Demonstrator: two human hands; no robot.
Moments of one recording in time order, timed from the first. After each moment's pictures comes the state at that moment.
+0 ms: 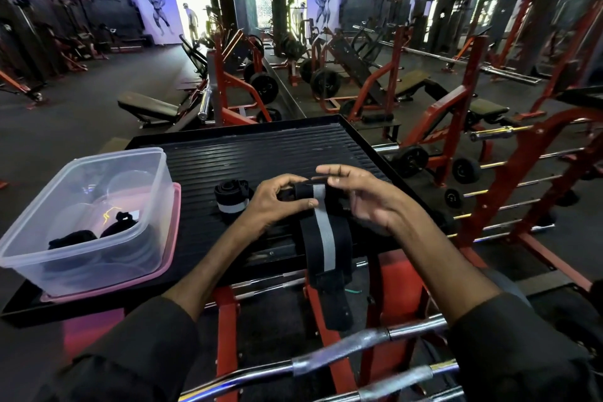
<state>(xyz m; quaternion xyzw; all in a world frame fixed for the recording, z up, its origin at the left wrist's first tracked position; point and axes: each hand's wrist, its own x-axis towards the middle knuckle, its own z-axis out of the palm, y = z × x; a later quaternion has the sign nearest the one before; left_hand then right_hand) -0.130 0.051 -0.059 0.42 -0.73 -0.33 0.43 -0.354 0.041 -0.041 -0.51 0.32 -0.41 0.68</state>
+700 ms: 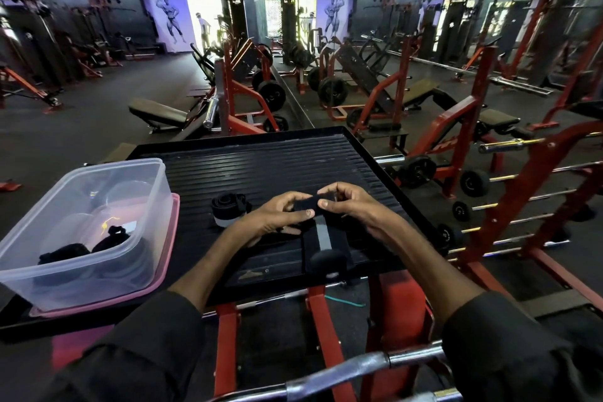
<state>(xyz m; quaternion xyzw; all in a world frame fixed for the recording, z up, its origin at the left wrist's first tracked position) -0.129 0.011 -0.069 0.44 -0.65 -0.55 0.28 -0.359 -0.004 -0.074 -0.63 0.44 -0.38 0.51</state>
